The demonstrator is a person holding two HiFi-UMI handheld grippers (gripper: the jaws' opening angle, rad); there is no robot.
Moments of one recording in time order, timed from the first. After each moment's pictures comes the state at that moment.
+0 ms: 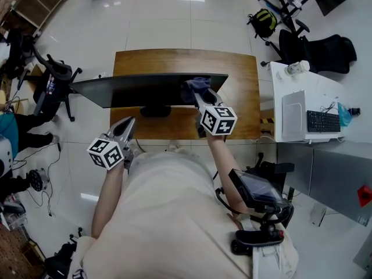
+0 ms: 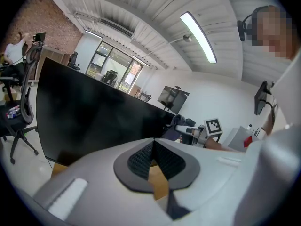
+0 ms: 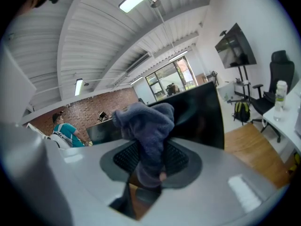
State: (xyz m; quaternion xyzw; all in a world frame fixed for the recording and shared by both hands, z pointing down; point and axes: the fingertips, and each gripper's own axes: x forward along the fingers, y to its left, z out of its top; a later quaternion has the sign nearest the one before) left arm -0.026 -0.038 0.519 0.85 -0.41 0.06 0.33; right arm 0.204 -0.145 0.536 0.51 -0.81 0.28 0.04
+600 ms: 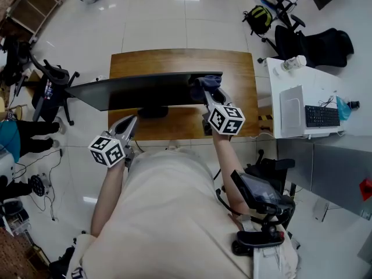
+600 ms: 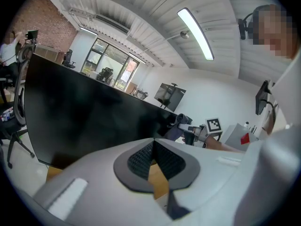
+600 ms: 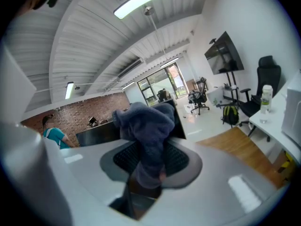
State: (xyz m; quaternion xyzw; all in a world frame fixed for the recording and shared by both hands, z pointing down) left arm -0.005 -0.049 0.522 0.86 -0.39 0.07 0.32; right arm 0.261 -0.146 0.533 0.56 -0.78 0.27 0.02
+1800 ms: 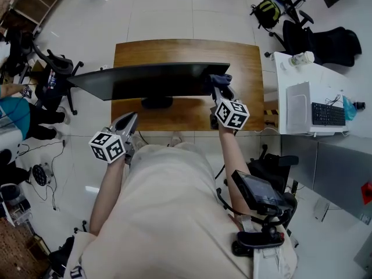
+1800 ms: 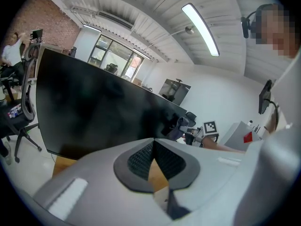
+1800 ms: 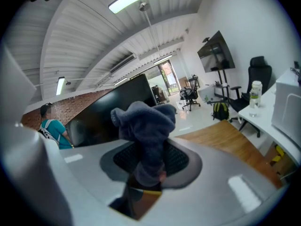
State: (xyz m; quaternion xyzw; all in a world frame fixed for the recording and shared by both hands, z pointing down) left arm -0.020 -0.025 0.541 0.84 -0.40 0.10 0.34; right arm 0.290 -0.136 0.590 0.59 -0.75 0.28 0.04
